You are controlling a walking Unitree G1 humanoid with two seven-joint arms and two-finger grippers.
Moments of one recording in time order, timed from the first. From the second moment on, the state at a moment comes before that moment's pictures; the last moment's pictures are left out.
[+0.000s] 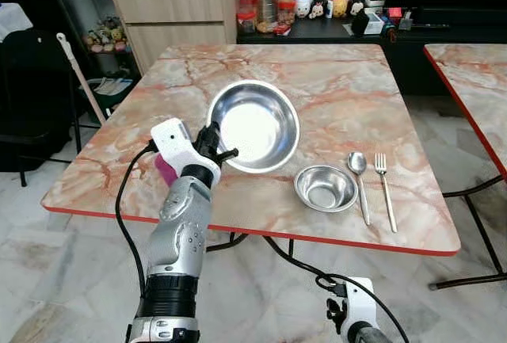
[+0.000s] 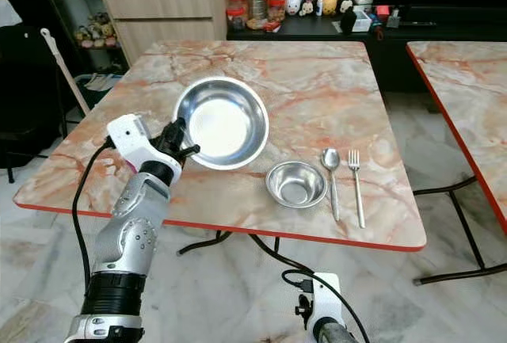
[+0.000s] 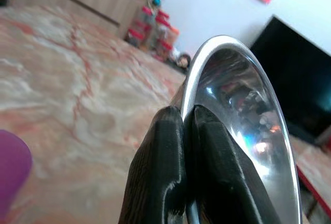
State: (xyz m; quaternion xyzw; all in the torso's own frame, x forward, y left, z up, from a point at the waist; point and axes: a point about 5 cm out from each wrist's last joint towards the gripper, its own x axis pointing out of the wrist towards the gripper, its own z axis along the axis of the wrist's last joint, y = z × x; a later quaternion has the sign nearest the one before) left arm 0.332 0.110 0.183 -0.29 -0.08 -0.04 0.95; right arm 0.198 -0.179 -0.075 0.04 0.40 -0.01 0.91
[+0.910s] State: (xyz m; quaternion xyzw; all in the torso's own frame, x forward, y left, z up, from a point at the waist) left arm 0.337 0.115 0.187 -0.27 -0.11 -0.01 0.96; right arm 0.196 -0.187 -0.076 0.05 0.41 -0.02 0.91
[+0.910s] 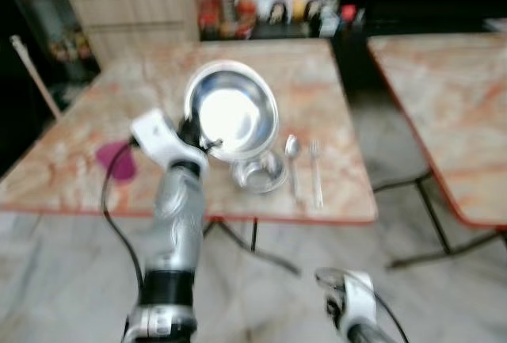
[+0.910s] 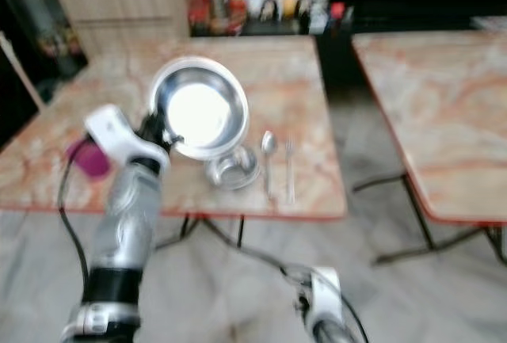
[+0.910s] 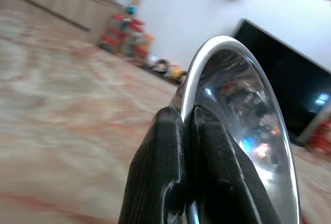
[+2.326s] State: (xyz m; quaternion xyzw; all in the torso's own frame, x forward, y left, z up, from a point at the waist) left arm 0.339 0.111 0.189 -0.26 -0.11 -0.02 0.96; right arm 0.196 -0.188 -0.075 0.05 0.40 -0.03 0.91
